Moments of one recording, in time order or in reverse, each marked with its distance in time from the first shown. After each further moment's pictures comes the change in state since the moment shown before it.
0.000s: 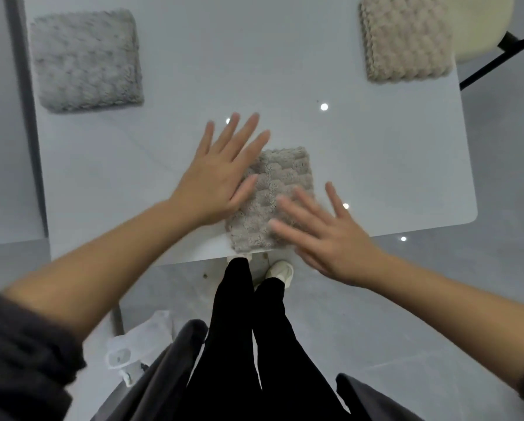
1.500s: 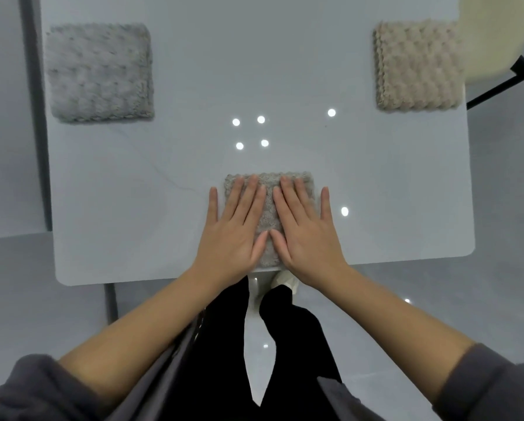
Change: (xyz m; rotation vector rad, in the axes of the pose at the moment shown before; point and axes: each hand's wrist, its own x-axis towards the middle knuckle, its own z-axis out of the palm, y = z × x) left_hand -0.037 0.049 0.041 0.069 -0.047 -0.286; right_hand 0.050 -0.006 0.023 0.037 -0.079 0.460
